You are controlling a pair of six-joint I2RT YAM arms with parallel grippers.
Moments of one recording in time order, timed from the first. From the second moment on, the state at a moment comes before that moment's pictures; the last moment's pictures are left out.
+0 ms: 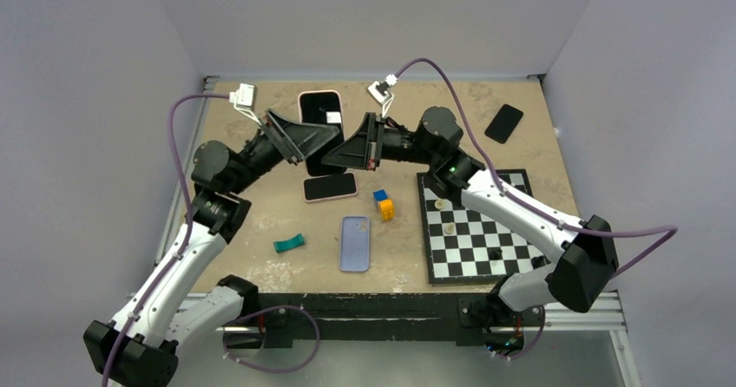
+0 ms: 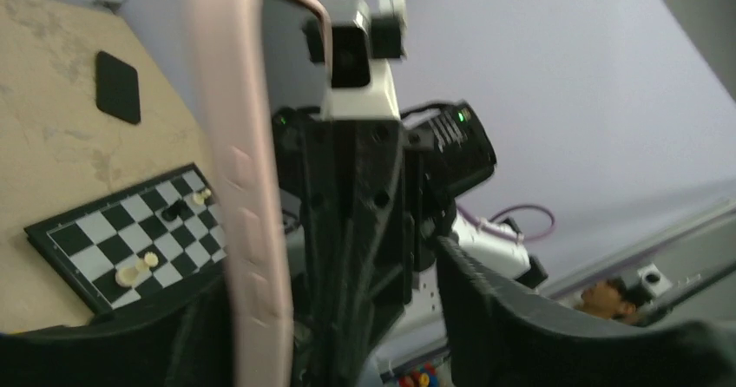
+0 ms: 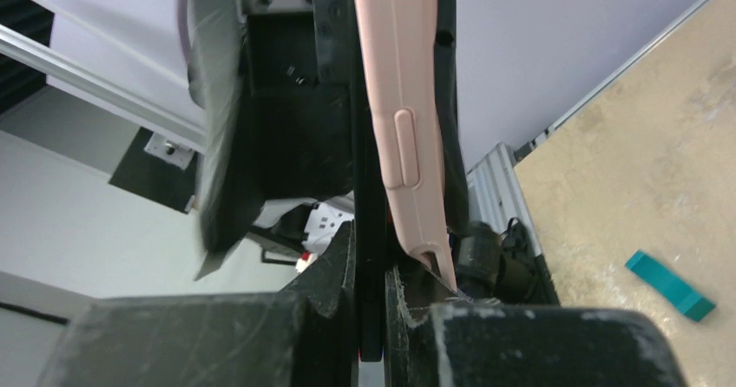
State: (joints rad) left arm -0.42 0.87 0.87 0.28 0.55 -1.14; right arm 0.75 1.40 1.17 0.40 -0.70 1.11
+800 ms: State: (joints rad) left arm -0.45 0.88 0.85 0.16 0.74 -0.76; right arm 0.56 1.27 1.03 0.50 -0.86 1.31
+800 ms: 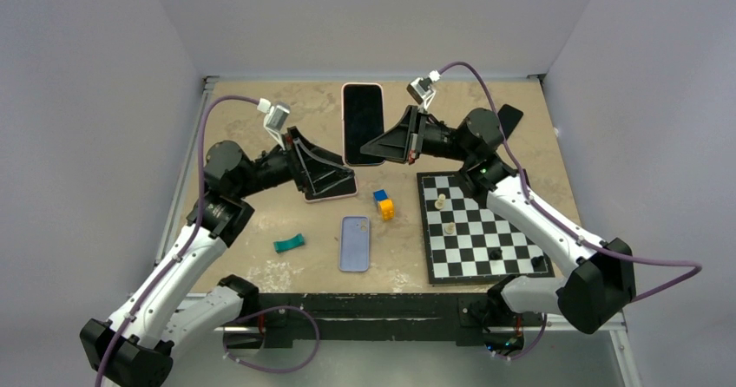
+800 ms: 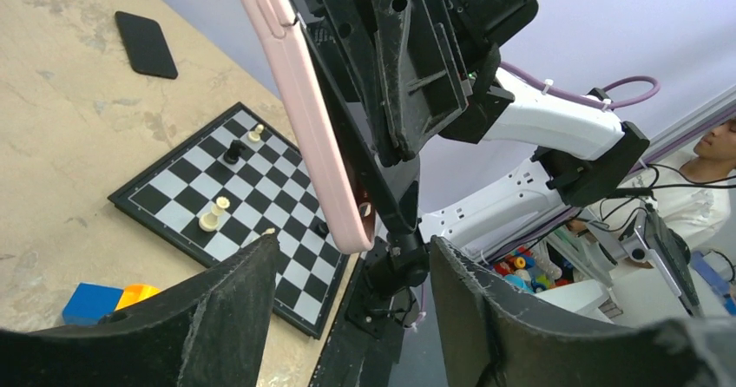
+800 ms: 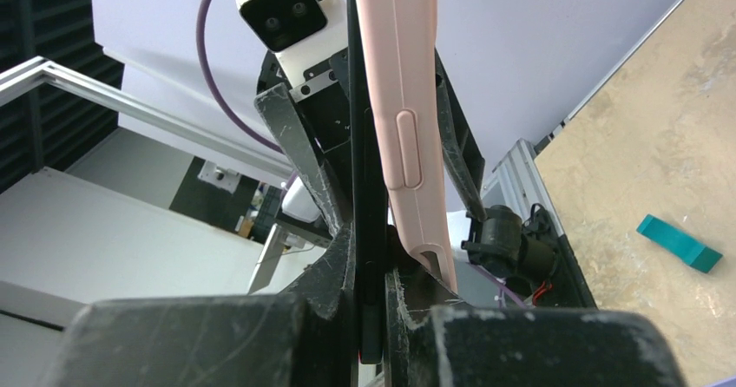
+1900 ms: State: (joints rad) left arm -0.46 1.02 0.92 0.13 0.61 -0.84; right arm 0.59 1.27 0.99 0.50 -0.79 1.29
